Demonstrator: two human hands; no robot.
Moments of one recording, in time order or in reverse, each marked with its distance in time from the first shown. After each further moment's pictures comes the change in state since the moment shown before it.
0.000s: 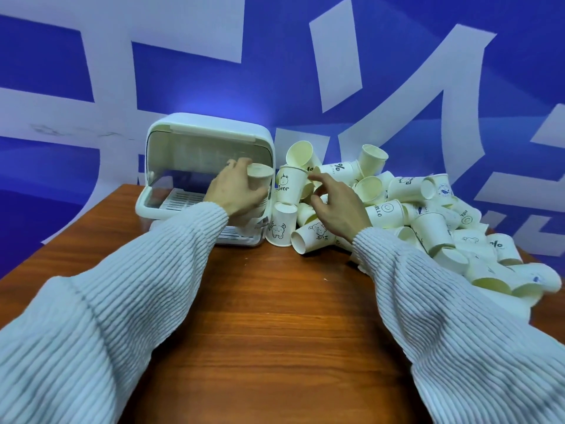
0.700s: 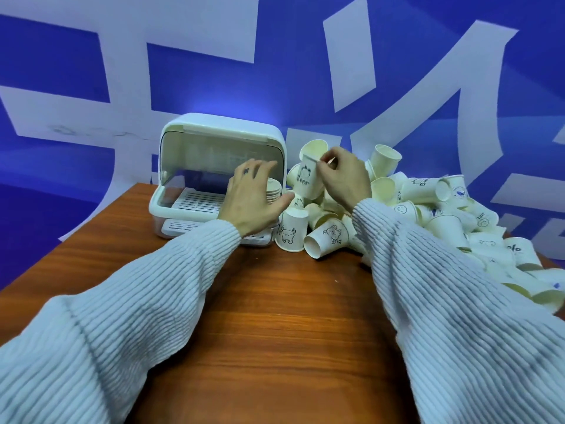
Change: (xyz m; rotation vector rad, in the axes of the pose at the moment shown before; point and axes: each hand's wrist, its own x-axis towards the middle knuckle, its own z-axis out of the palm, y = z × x) left_hand -0.029 0.001 0.012 -0.038 0.169 0.223; right_hand 0.052 -0.026 -0.006 0.143 0.153 0.176
